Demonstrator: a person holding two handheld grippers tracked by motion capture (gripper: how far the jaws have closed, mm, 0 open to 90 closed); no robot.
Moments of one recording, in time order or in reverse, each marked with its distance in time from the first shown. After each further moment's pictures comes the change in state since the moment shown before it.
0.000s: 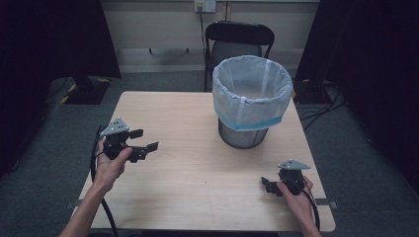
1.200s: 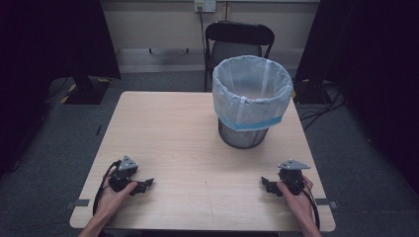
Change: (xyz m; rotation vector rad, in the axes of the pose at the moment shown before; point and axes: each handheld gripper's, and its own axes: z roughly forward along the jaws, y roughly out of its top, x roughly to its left) left arm -0.002 -0.123 0.031 0.291 0.148 0.016; right arm 0.000 0.000 0.000 0.000 0.000 0.000
